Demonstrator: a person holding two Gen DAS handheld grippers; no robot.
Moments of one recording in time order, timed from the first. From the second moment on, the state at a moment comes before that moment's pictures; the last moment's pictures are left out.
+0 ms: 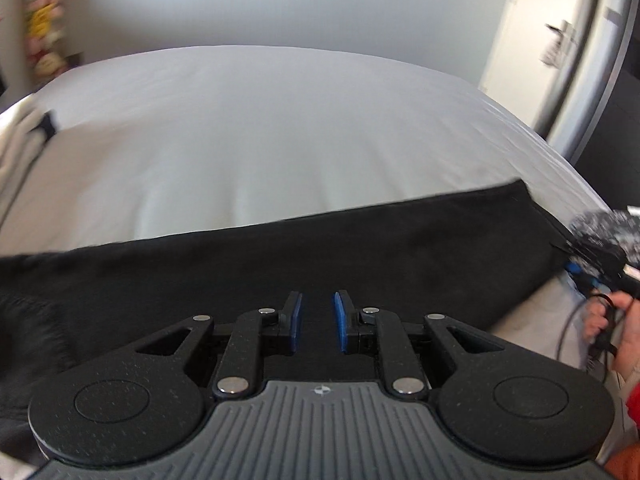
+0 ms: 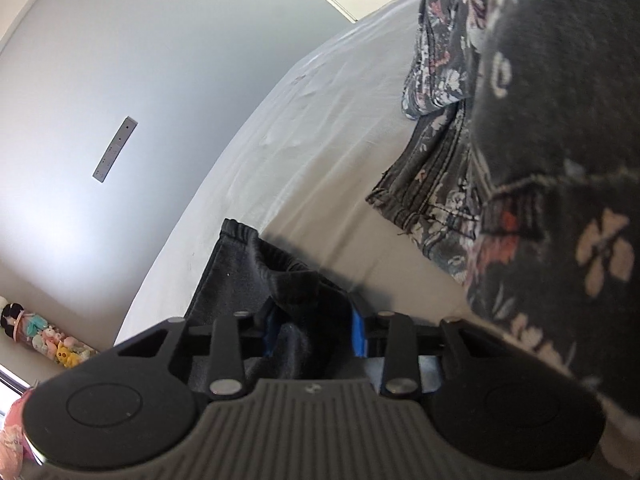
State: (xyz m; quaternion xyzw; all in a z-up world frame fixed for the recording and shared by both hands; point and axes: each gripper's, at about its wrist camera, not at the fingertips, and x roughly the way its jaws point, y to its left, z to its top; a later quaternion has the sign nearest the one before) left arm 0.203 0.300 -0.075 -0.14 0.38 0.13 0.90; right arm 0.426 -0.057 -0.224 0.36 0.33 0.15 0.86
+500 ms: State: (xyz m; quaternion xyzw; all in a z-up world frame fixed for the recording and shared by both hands) left arm 0.296 0.210 -0.146 -0.08 0.46 0.05 0.88; right arm 0.399 -0.046 -0.169 0.40 0.25 0.23 0.85
